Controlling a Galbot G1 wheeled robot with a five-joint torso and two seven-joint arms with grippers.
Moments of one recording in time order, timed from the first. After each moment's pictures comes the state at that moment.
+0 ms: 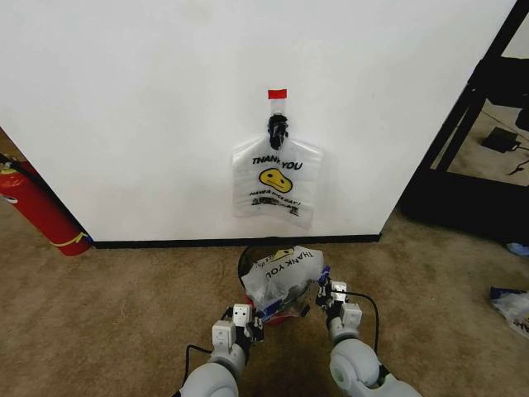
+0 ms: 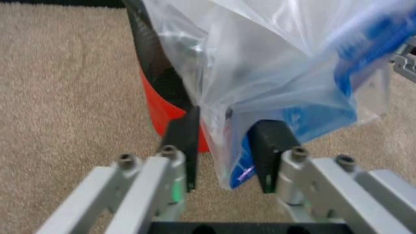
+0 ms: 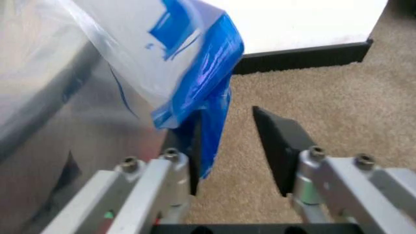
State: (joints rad) left arm 1.28 -1.02 0.21 -2.07 -0.73 0.32 -0.64; right arm -1.27 1.12 0.02 1.75 0.54 -0.06 0.56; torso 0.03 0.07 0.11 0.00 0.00
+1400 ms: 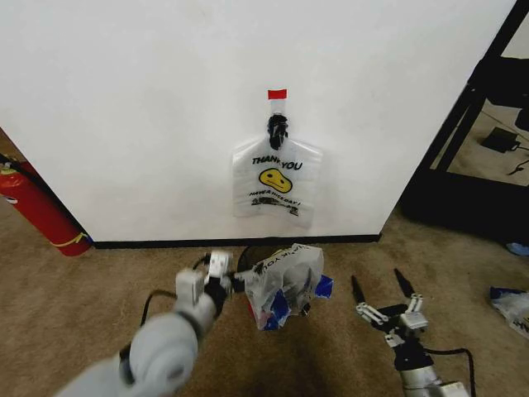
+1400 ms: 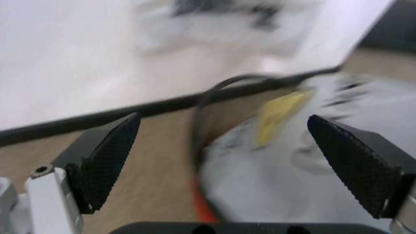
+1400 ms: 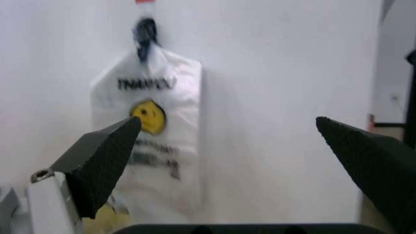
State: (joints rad) left arm 1.02 -0.83 -0.01 -2.16 -0.97 0.54 -0.52; right arm -1.69 1.18 0.48 1.98 0.29 0.63 0.03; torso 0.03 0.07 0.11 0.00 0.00
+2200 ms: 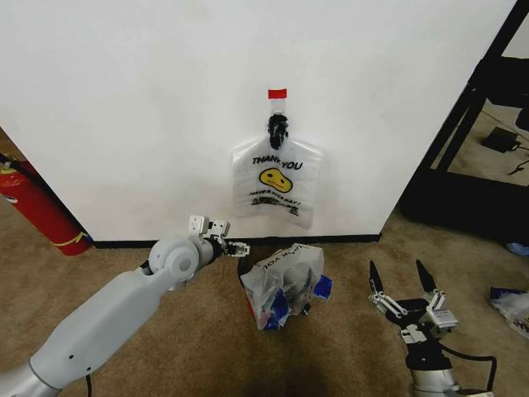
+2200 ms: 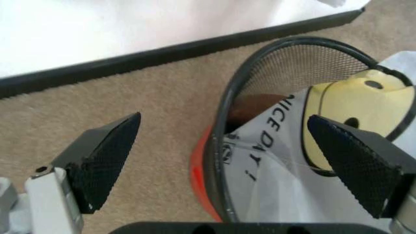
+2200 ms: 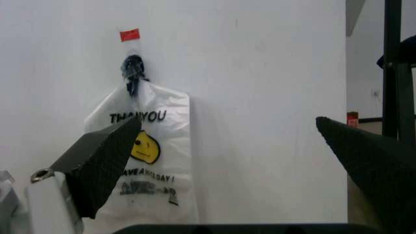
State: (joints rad) left arm 0.61 -0.89 0.16 -1.75 -1.29 0.74 -0.40; right arm -1.82 1.23 0.56 2.14 0.35 0.59 0.03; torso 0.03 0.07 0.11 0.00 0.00
